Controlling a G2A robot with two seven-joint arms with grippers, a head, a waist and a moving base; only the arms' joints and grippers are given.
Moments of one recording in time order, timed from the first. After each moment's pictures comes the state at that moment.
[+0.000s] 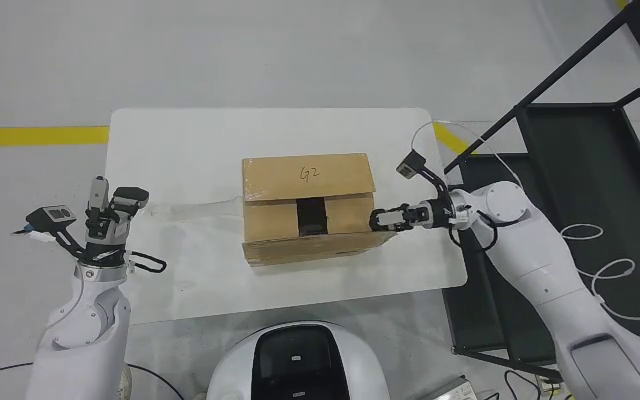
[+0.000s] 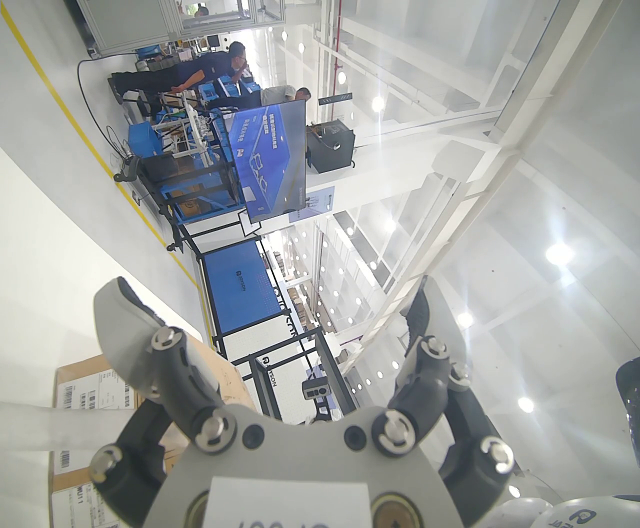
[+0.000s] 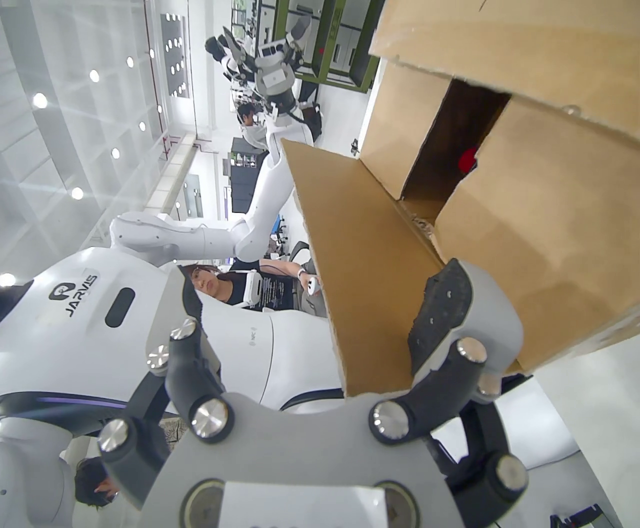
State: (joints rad) left arm 1.54 -1.18 -1.63 -1.60 -0.34 -0.63 -0.29; right arm -1.04 -0.86 1.11 -1.35 0.63 -0.42 1.40
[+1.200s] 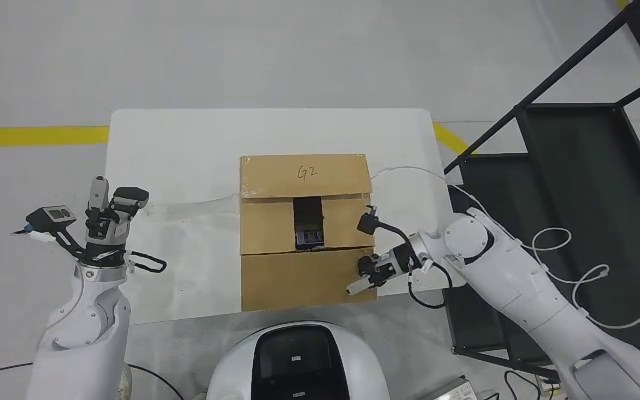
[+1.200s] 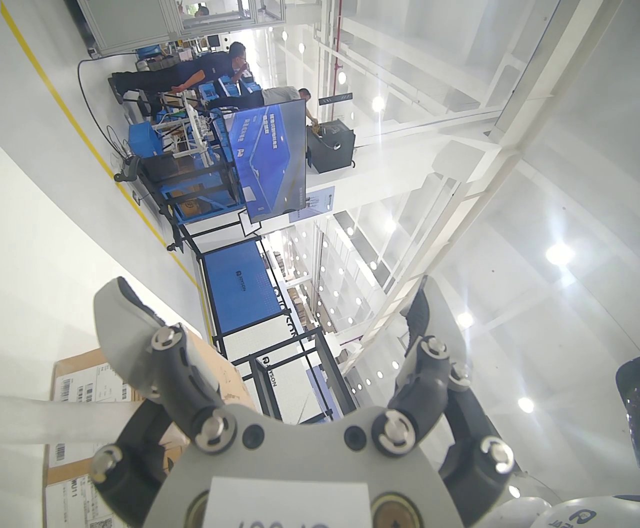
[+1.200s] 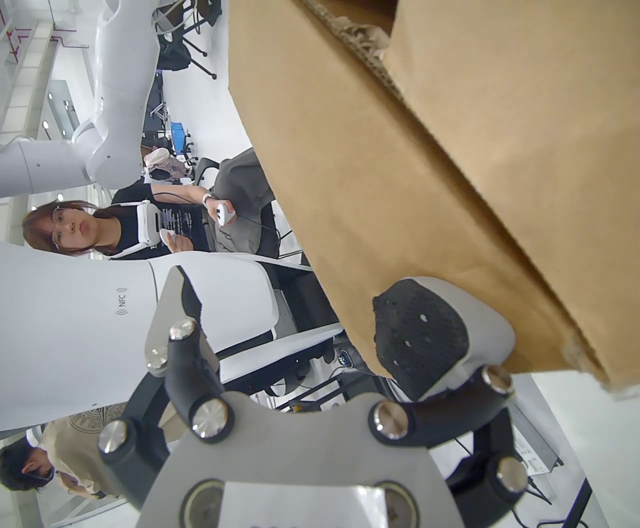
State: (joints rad) left arm 1.54 -1.18 -1.63 -1.60 -0.34 -0.63 -0.29; right arm -1.11 -0.83 0.94 -1.51 0.20 -0.49 1.28
